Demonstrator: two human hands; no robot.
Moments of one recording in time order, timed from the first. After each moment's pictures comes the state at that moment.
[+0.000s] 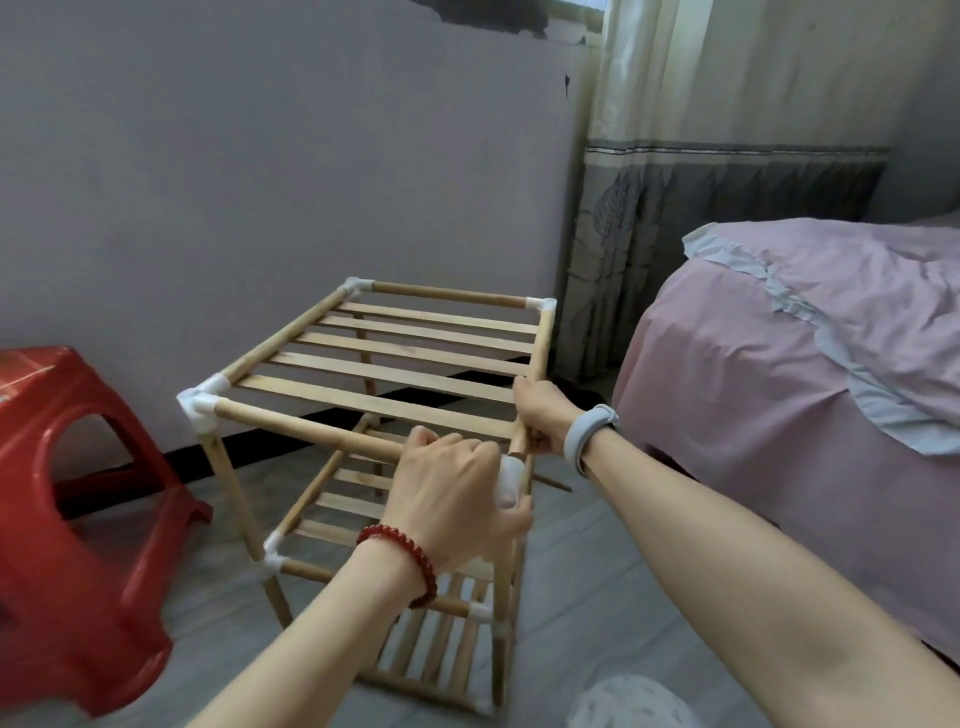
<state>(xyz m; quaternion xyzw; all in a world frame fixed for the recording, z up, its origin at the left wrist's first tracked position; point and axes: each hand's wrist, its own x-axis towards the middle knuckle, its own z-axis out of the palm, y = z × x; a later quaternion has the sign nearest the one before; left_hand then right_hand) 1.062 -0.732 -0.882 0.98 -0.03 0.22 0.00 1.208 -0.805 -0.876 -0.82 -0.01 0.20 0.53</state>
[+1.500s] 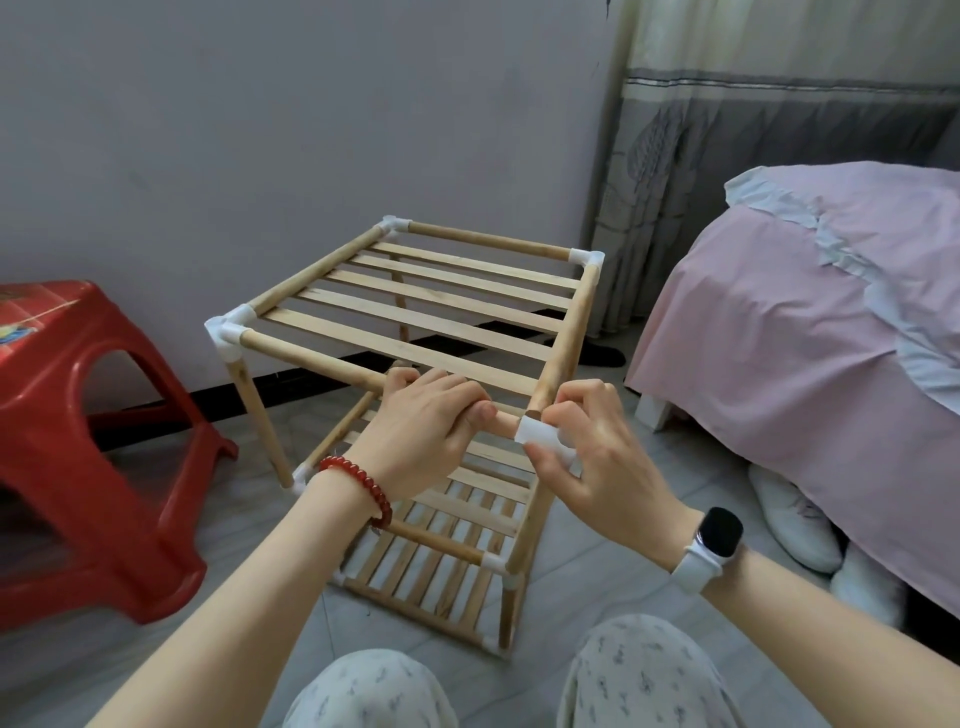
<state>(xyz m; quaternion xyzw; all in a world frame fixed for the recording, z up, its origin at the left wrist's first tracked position) 1.062 -0.680 -0.897 0.96 -0.08 0.21 0.15 1.131 -0.864 -0.937 -0.78 -0.46 -0.28 0.32</state>
